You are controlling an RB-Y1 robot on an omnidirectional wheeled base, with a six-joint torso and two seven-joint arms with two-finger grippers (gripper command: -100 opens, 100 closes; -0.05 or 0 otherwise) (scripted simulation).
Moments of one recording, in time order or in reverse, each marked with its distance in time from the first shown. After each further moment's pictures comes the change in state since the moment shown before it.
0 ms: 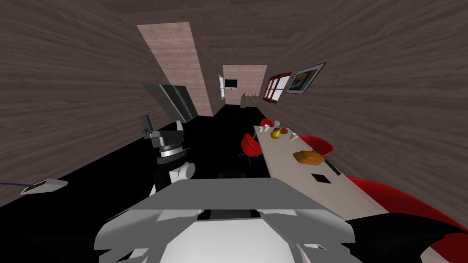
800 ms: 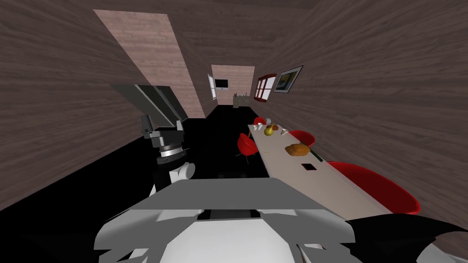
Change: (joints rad) left arm 0.000 0.000 0.000 0.000 0.000 0.000 0.000; right arm -0.035 -0.053 -0.115 -0.029 0.246 -0.030 -0.141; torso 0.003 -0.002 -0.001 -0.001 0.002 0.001
